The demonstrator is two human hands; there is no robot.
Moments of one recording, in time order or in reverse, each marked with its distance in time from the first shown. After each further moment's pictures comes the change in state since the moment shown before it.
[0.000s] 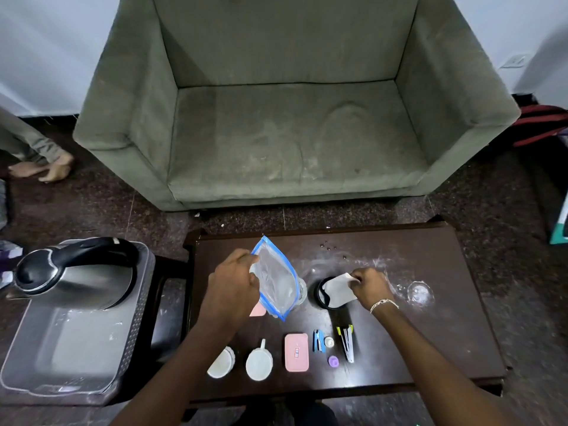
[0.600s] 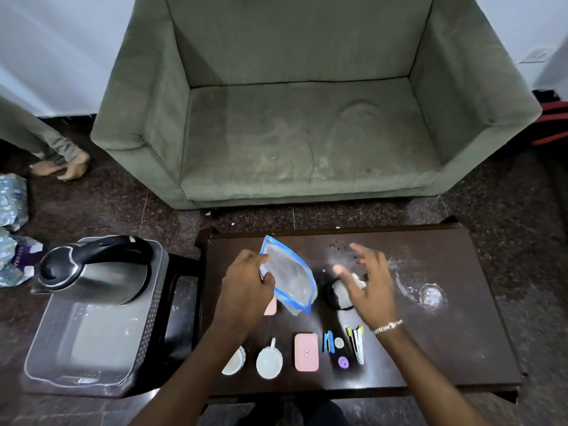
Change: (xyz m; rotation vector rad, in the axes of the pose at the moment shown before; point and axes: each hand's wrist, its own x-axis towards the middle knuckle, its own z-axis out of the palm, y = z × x) left_hand -0.002 0.001 0.005 -0.171 0.016 -0.100; right_hand -0.066 -0.053 -0.018 0.433 0.325 -0.393
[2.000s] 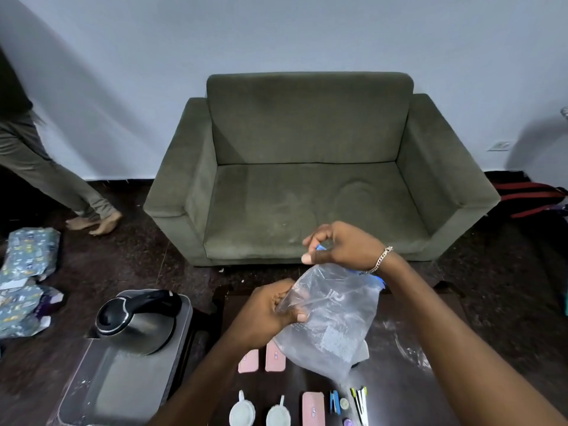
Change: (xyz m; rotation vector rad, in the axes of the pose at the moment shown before) left_hand 0.000 0.066 -0.099 -0.619 -0.317 0.256; right_hand 0.111 -0.256 -0.094 -0.187 -0.633 -0.241
